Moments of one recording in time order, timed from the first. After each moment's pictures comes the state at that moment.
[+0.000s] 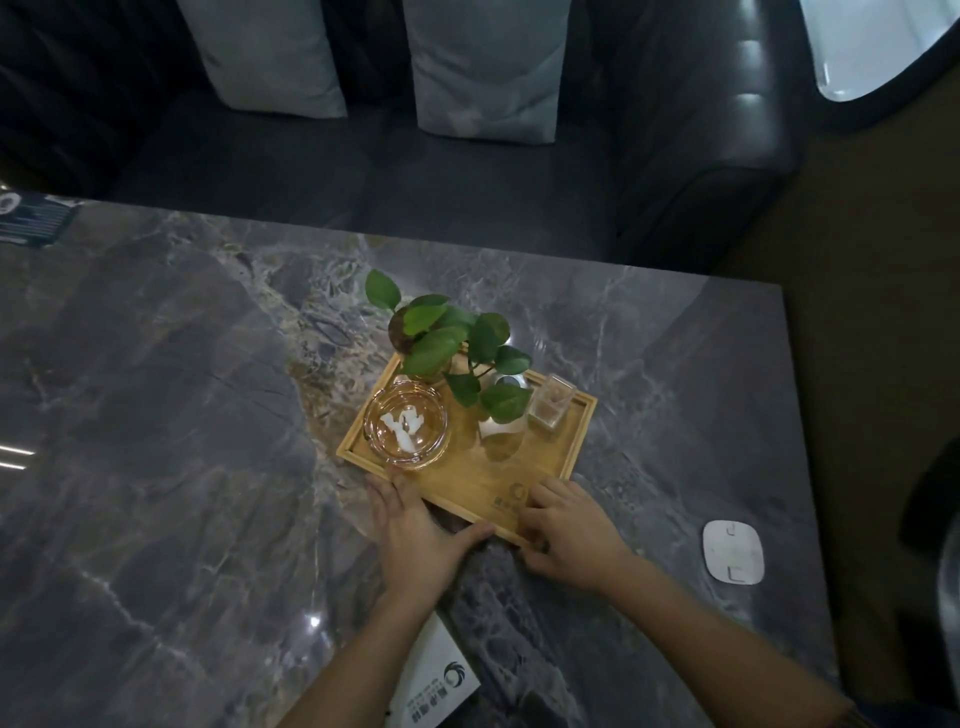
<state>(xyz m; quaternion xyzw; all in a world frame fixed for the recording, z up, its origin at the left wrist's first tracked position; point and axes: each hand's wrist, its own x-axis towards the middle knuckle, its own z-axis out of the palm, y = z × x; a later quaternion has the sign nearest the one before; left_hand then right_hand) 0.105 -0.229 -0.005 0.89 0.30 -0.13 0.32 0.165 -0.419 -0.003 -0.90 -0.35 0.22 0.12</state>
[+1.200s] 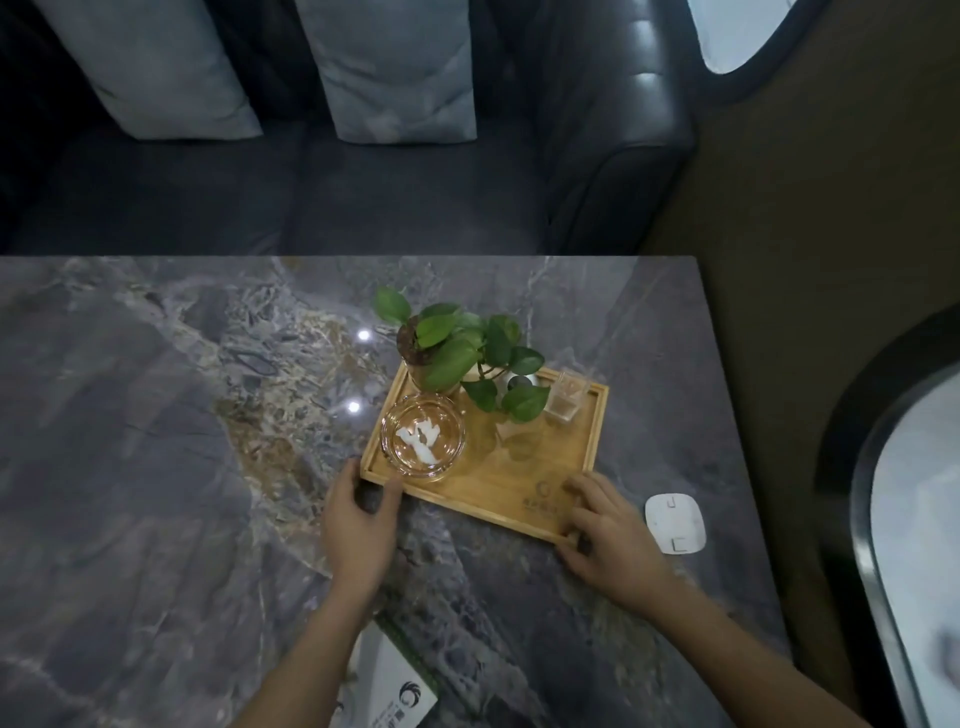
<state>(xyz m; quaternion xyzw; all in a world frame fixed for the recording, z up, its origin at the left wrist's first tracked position) 0.135 -0.237 0.002 0.84 0.31 0.00 0.45 0.139 -0.527 -0.021 -0.94 -0.19 0.12 0.24</state>
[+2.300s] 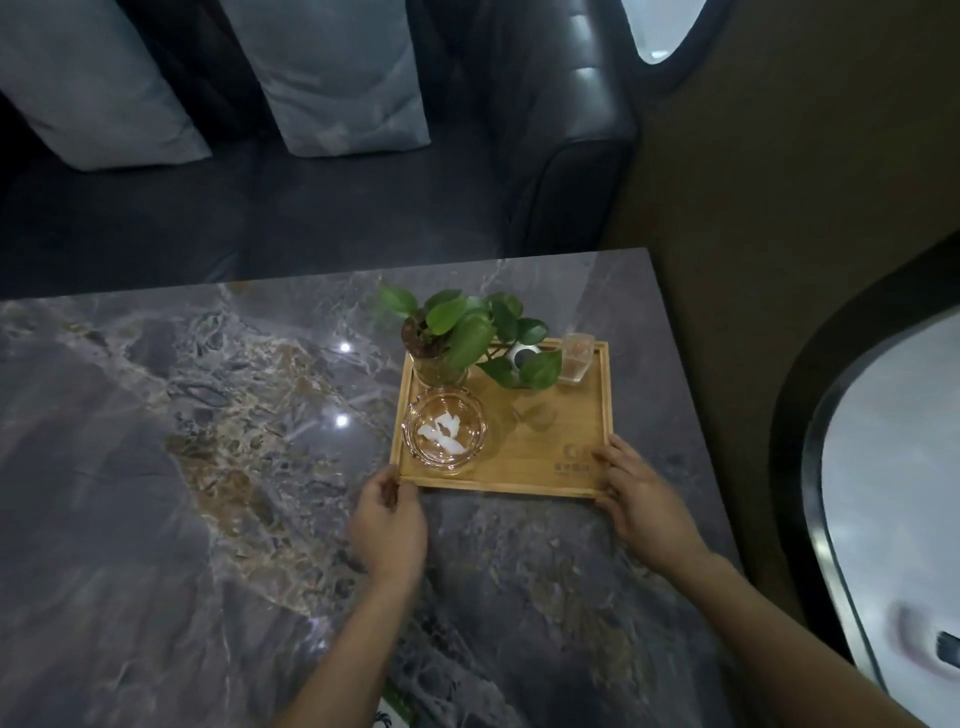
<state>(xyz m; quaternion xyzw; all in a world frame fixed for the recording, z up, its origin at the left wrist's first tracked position) 0.167 -0.318 0.014 0.76 0.40 -0.01 0.52 0.166 -0.598 -0.023 -0.96 -0.07 0.10 0.26</state>
